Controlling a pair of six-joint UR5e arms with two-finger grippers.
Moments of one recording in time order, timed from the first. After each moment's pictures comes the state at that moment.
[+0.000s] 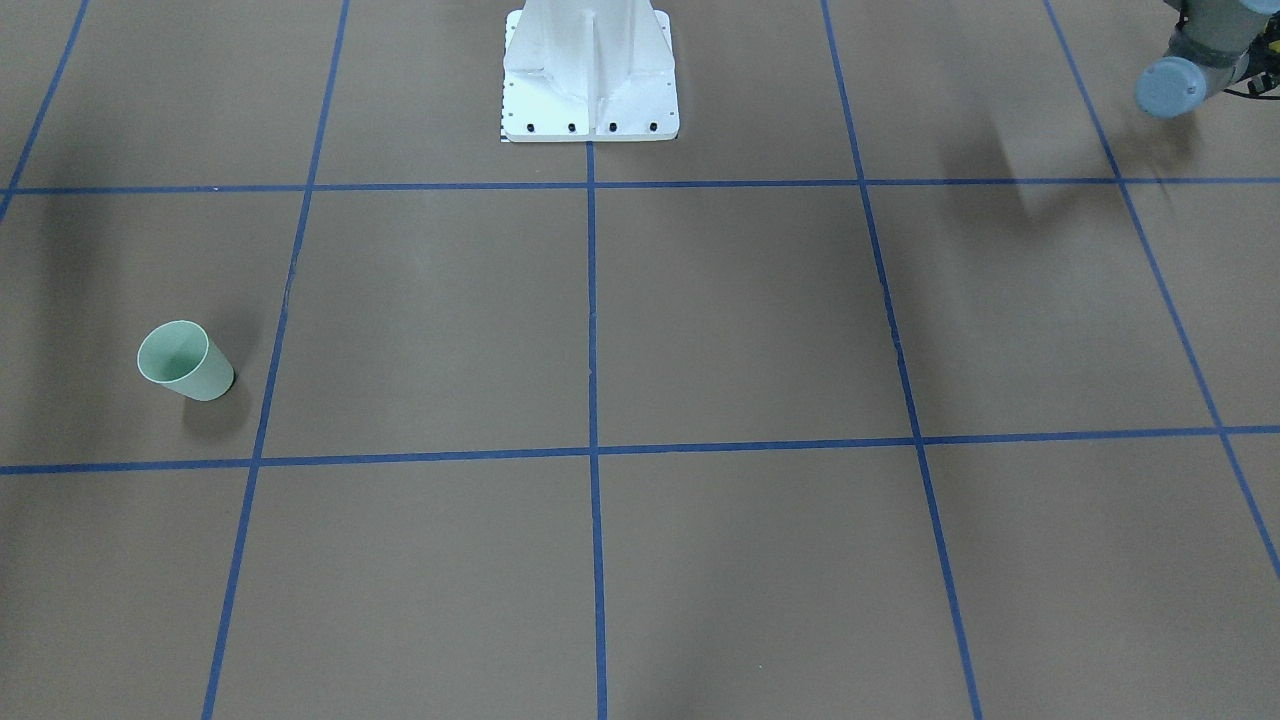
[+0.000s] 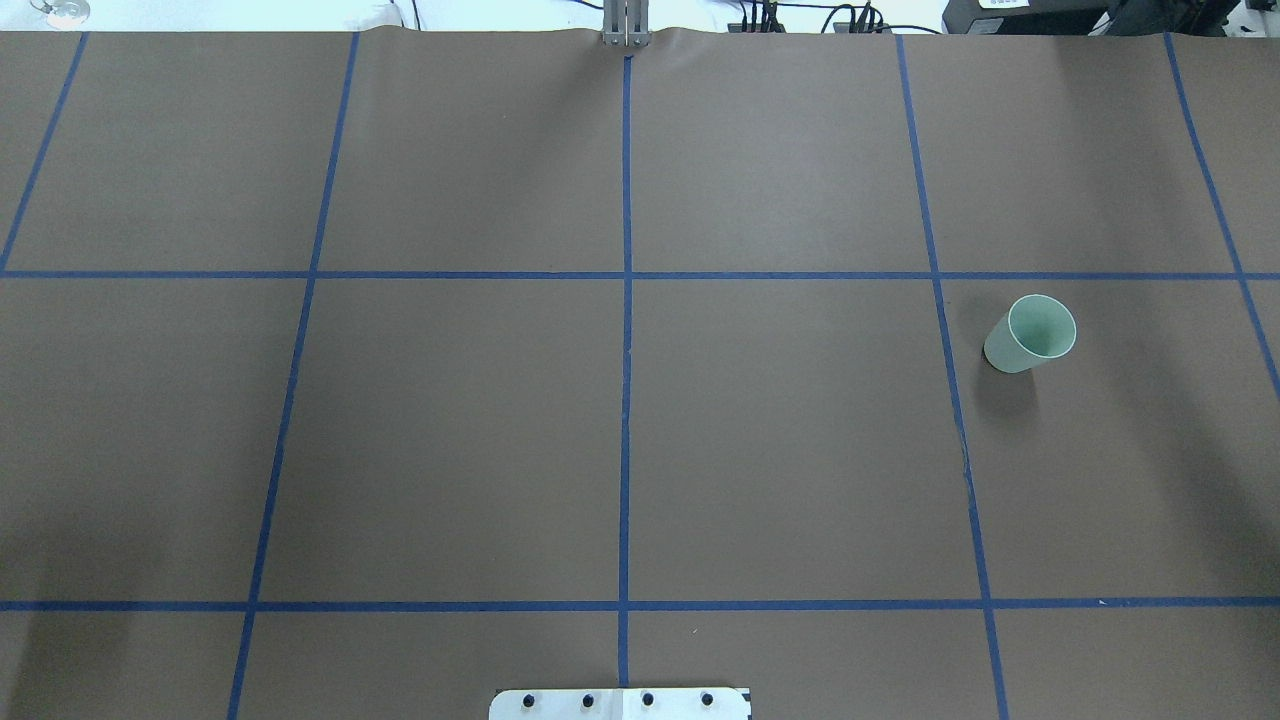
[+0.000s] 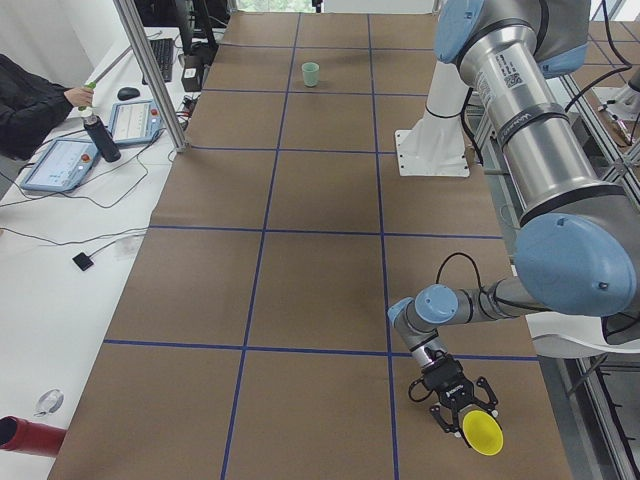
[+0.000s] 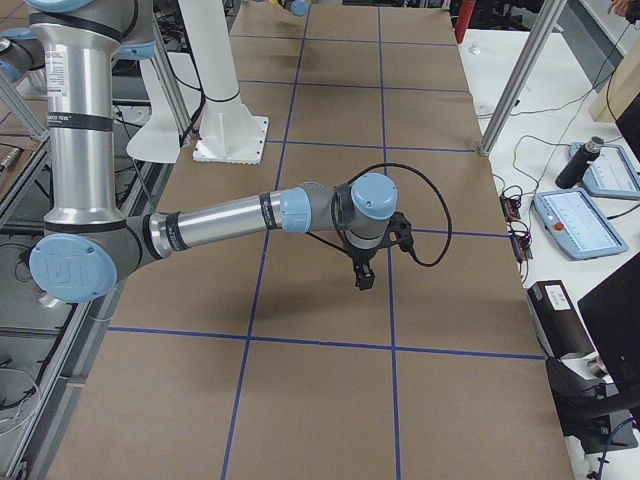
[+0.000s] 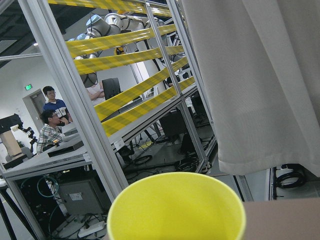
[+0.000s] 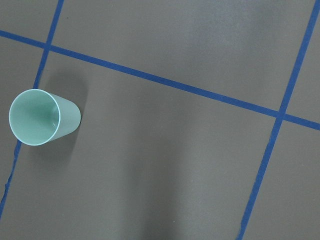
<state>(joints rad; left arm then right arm) -0.33 -0.93 -1.73 -1.33 -1.92 -2.48 1.47 -1.60 1.85 -1.75 2.46 -0.16</state>
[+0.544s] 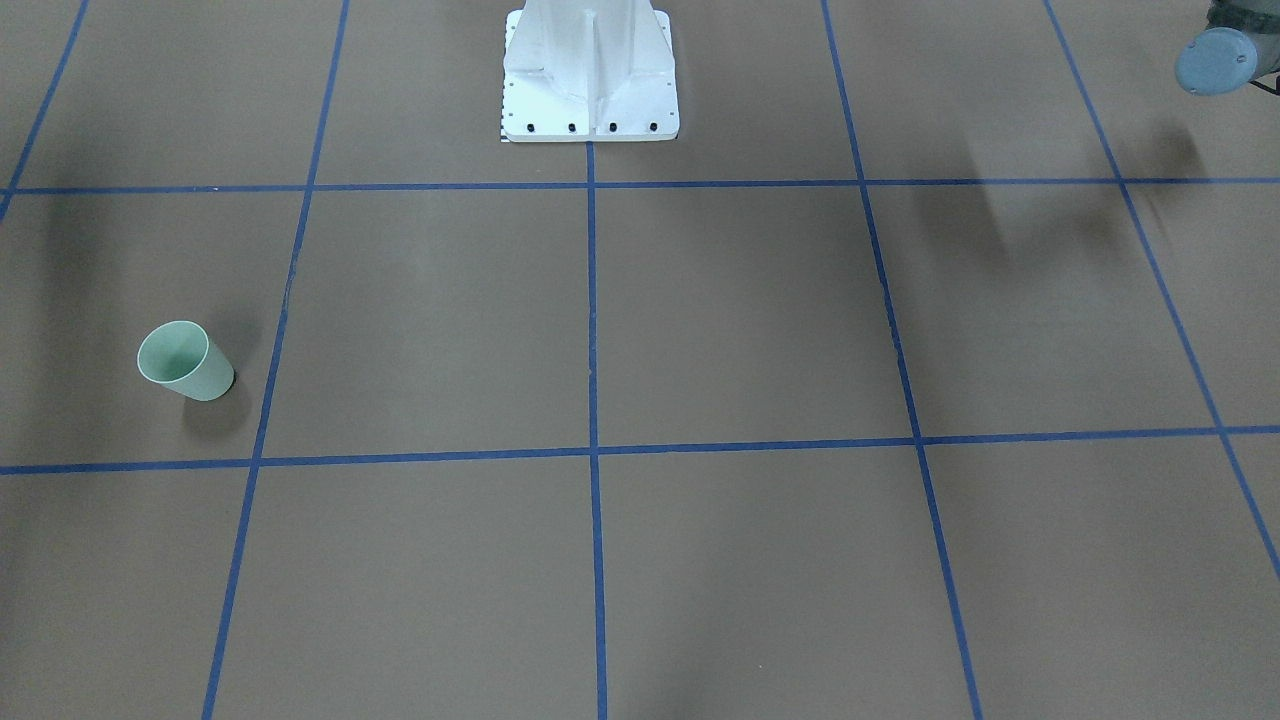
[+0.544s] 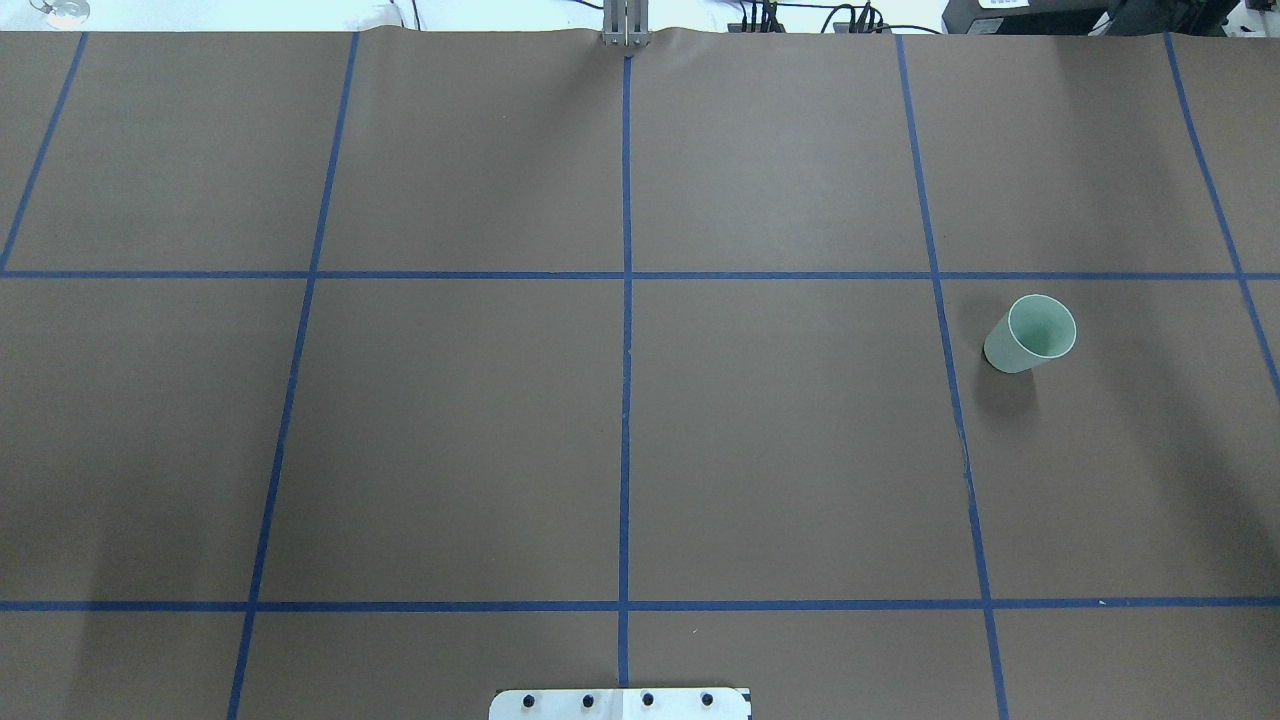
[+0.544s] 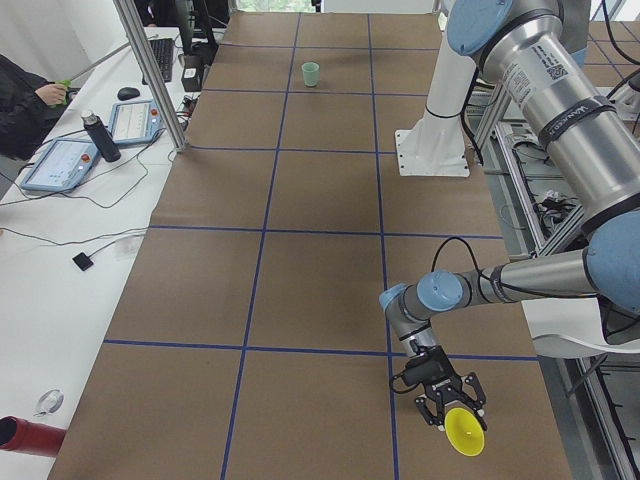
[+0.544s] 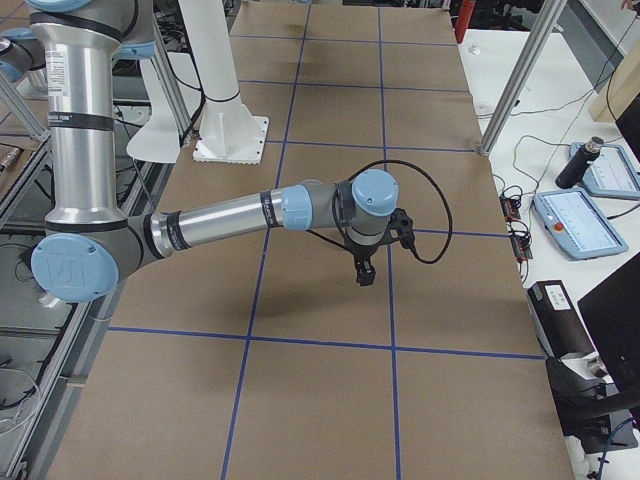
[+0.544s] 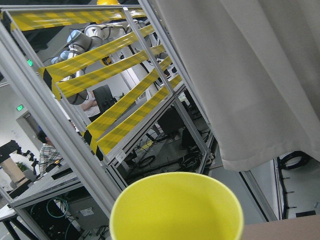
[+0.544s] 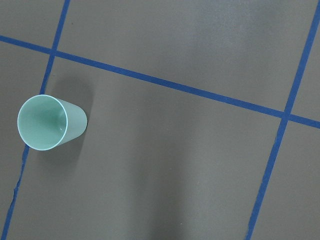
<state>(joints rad) -0.61 -0.96 -1.85 -1.27 -1.69 -2.10 1.47 -1.59 1.86 -1.74 2.47 -0.13</state>
